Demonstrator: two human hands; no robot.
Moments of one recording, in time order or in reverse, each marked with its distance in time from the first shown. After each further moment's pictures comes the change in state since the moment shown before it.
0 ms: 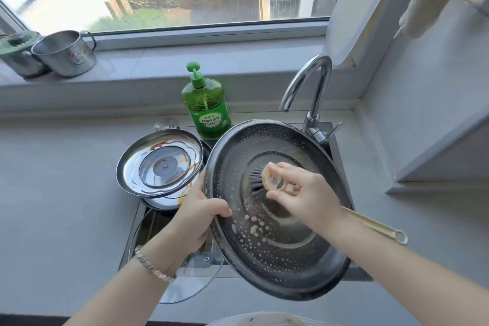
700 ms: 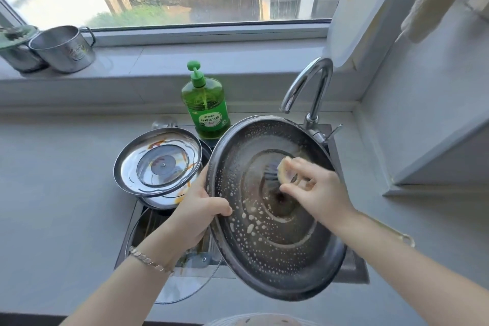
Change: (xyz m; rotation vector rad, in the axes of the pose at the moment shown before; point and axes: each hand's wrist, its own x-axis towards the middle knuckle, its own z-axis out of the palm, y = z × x) left_hand 0.002 0.004 -0.002 0.044 -0.087 0.064; right_hand 0.004 0.010 -0.015 0.033 0.097 0.046
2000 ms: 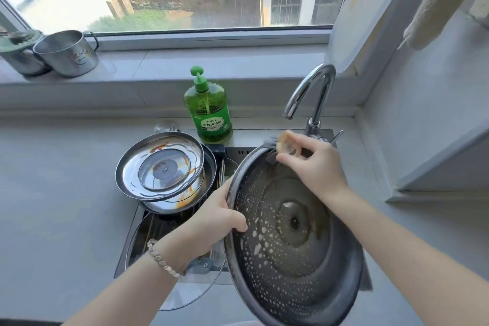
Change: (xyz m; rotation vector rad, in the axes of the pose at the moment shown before) left_hand 0.009 -0.005 0.011 0.141 -0.108 -0.093; right_hand 0.035 -0.041 -0.004 0.061 0.134 0.037
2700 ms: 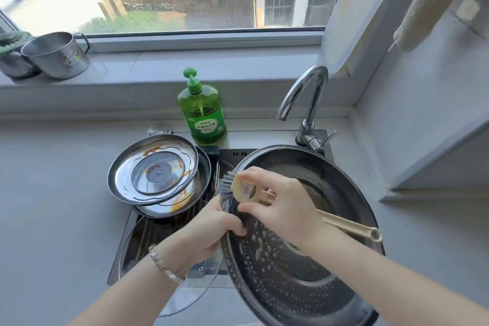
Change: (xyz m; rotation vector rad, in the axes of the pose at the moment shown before) left_hand 0.004 -0.009 -0.001 -0.141 -0.072 -0.140; right_hand -0.041 -0.003 0.026 -0.030 -0.264 -0.255
